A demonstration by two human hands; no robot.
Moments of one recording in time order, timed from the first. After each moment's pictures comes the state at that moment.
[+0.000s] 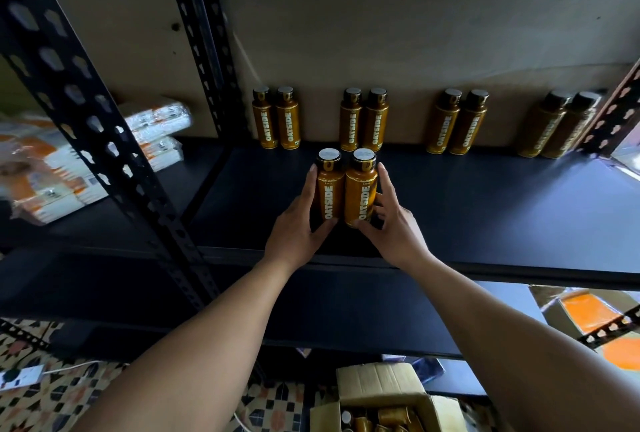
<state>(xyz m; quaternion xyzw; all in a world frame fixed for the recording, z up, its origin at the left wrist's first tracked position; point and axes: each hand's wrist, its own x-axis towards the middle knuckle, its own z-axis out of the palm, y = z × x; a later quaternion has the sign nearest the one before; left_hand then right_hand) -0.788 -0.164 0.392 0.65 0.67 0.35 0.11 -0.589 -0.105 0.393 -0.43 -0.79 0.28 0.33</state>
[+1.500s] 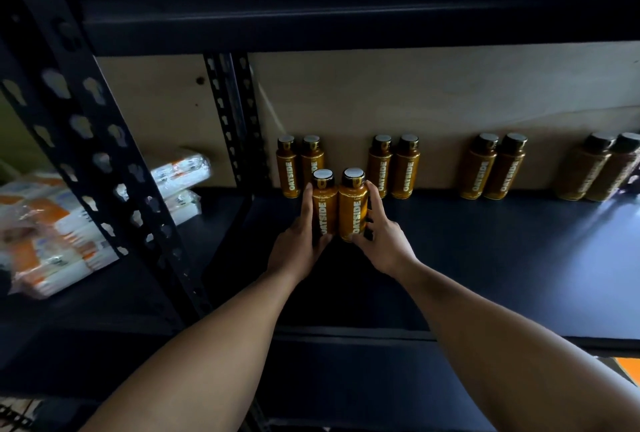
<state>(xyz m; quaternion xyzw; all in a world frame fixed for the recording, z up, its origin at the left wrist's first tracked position) -0.881 -0.083 0.397 0.65 0.70 0.28 0.08 -0.696 -0.025 0.403 -0.44 -0.79 0.30 0.30</state>
